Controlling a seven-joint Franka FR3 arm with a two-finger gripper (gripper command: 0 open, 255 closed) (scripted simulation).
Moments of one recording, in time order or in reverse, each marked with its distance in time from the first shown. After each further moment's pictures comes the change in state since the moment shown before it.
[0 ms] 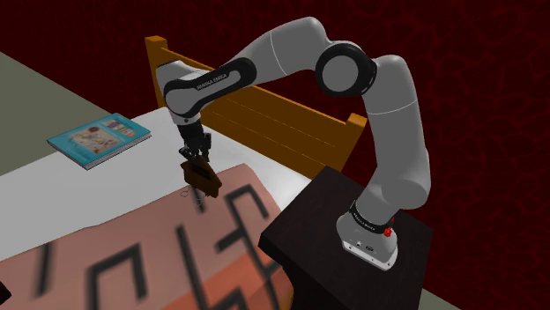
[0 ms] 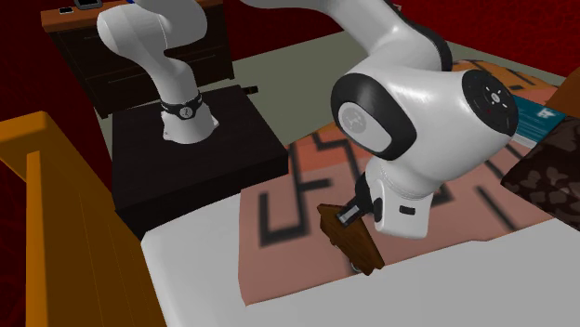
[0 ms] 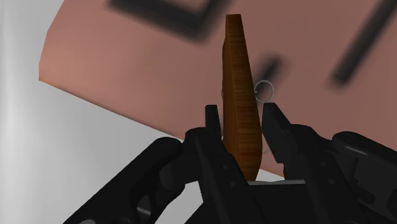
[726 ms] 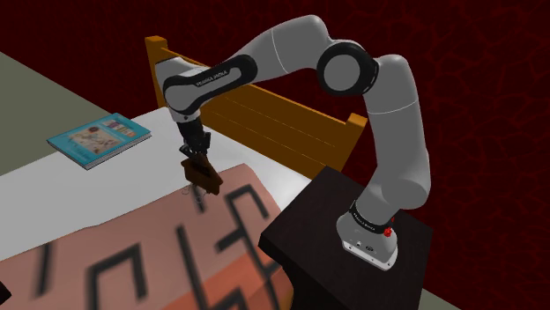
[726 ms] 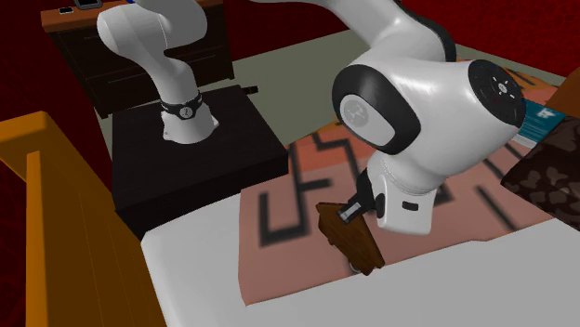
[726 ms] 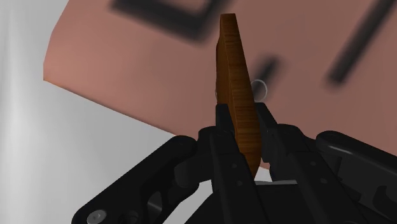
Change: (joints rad) arm -0.001 -0.011 0.002 0.008 0.002 -0.019 0.000
